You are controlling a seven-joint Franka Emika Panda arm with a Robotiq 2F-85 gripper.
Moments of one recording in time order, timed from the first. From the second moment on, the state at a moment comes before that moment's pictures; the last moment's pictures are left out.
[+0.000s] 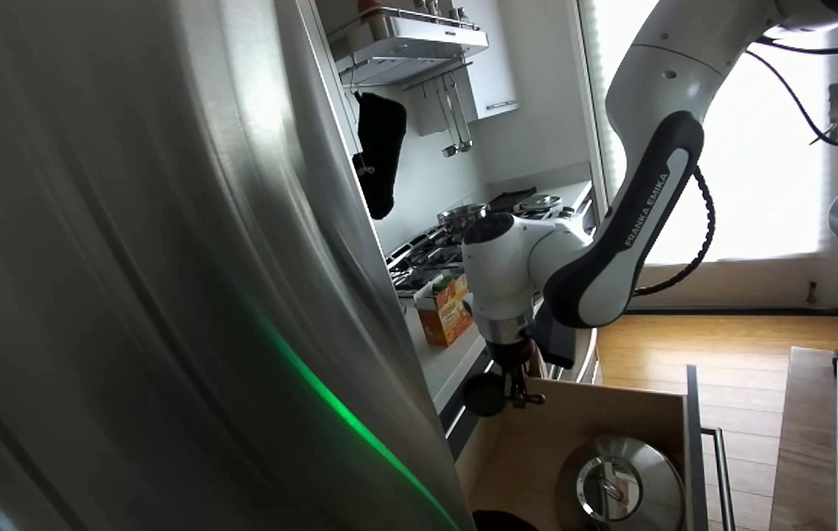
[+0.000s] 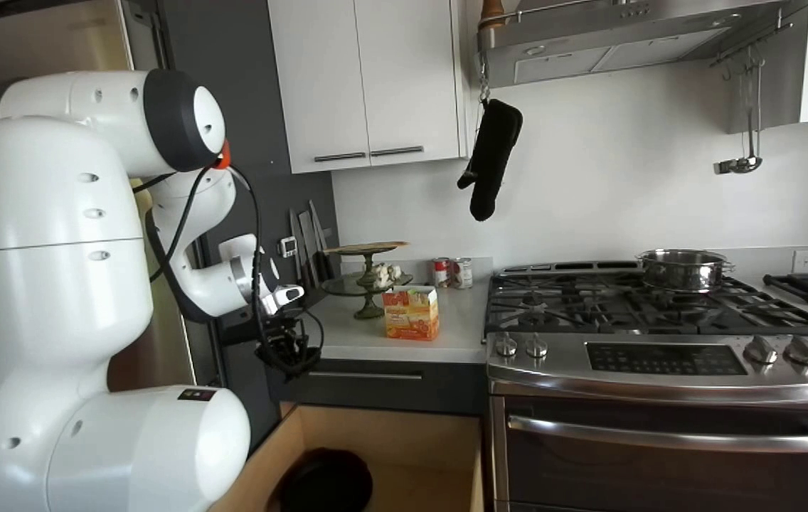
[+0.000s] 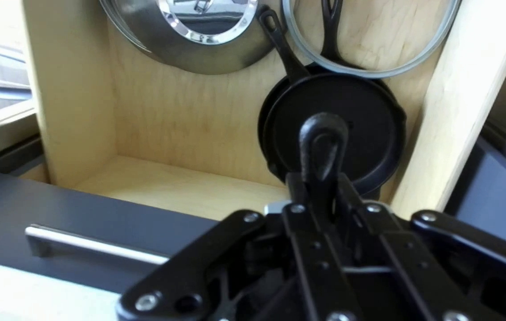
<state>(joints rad) 0.55 0.07 0.01 -2.35 -0.38 2.49 0.49</state>
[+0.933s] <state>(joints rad) 0.39 0.11 0.12 -2.25 -0.40 2.44 0.50</state>
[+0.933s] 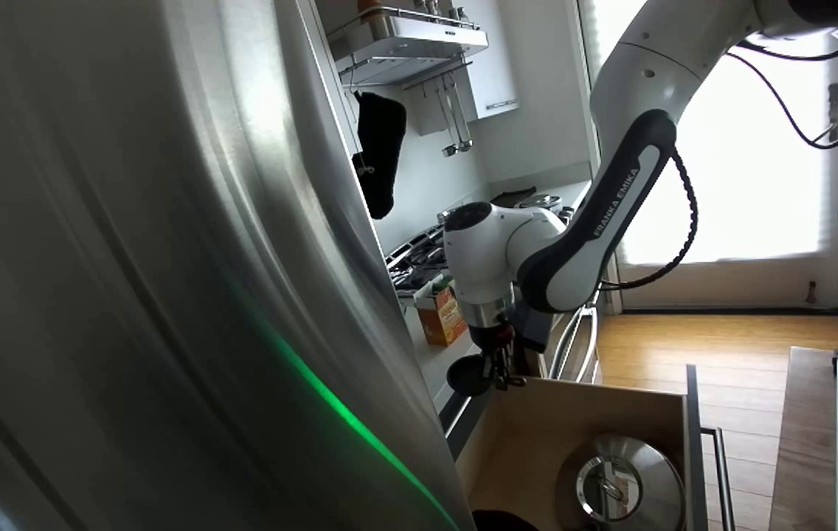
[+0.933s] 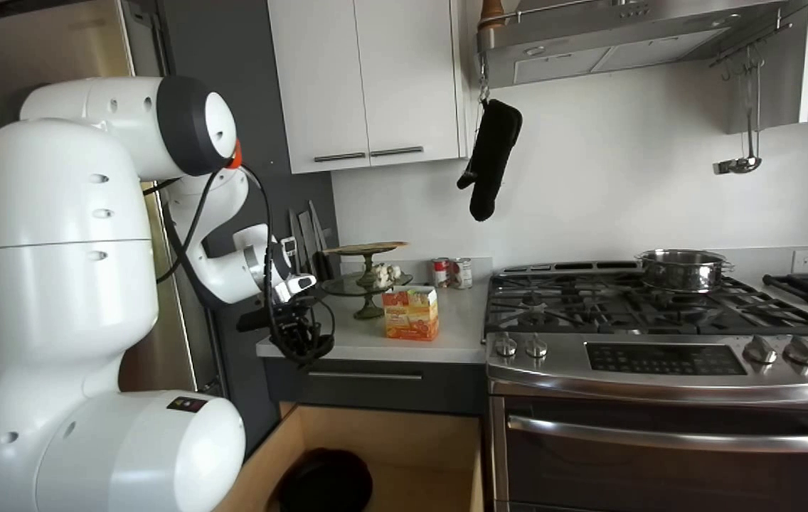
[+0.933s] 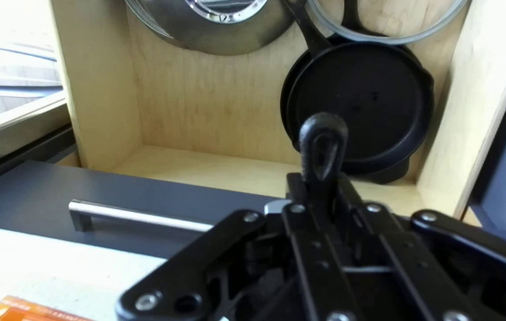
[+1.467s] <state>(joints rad) 0.33 0.20 0.13 -2.00 -0.33 2.29 0.46</state>
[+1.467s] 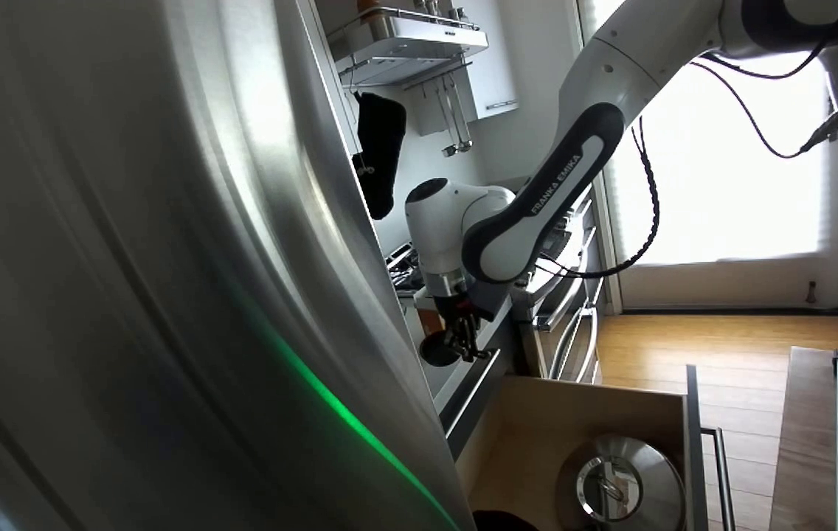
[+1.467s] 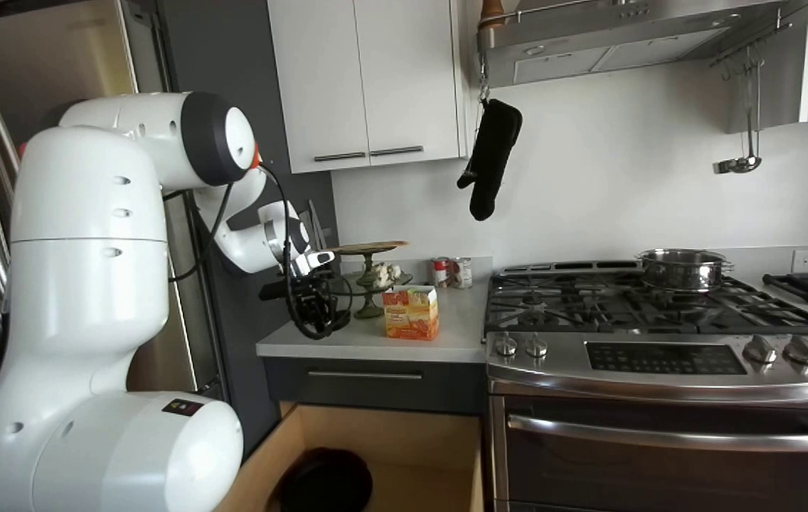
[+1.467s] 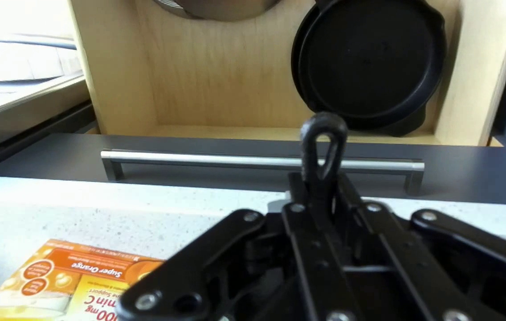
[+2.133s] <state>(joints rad) 0.31 0.42 0.13 -1.71 -0.17 2.23 0.38</state>
